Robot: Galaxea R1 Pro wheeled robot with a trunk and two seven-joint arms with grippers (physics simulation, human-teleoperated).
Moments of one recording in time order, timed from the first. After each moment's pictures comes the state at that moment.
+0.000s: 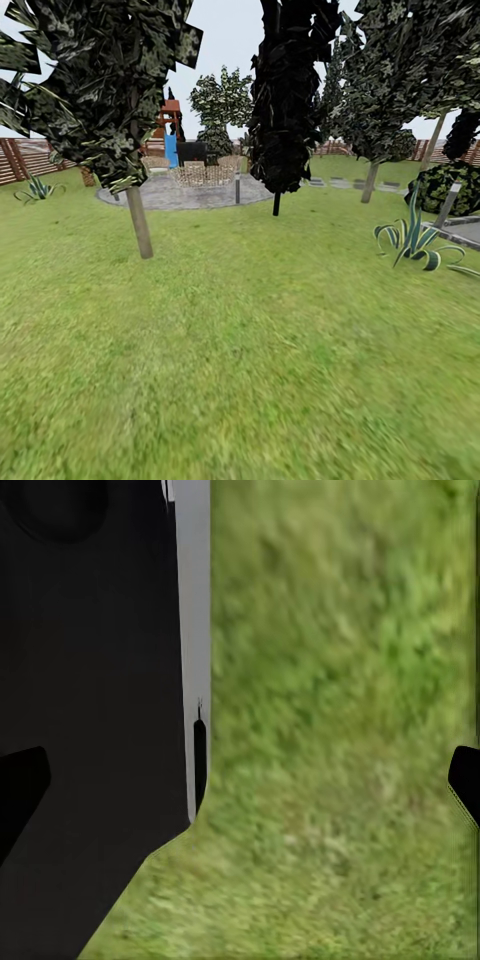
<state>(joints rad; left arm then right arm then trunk) 0.01 0.09 0.01 -0.02 0.01 0.01 -0.01 -0.06 -0.10 0.02 0.08 0.01 0.00 -0.01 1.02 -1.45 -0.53</state>
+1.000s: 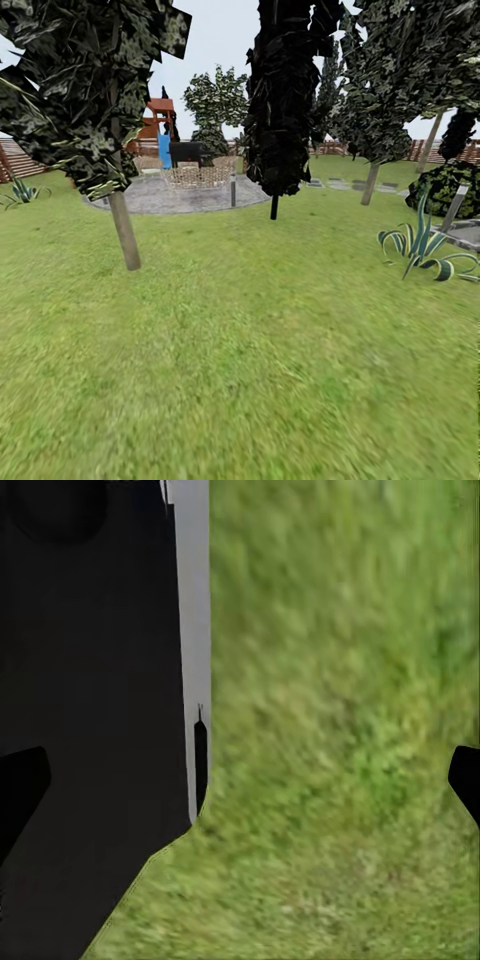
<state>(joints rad) 0.01 0.09 0.01 -0.02 0.01 0.01 -0.01 -0.06 -0.10 0.02 0.08 0.01 0.00 -0.01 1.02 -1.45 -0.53</state>
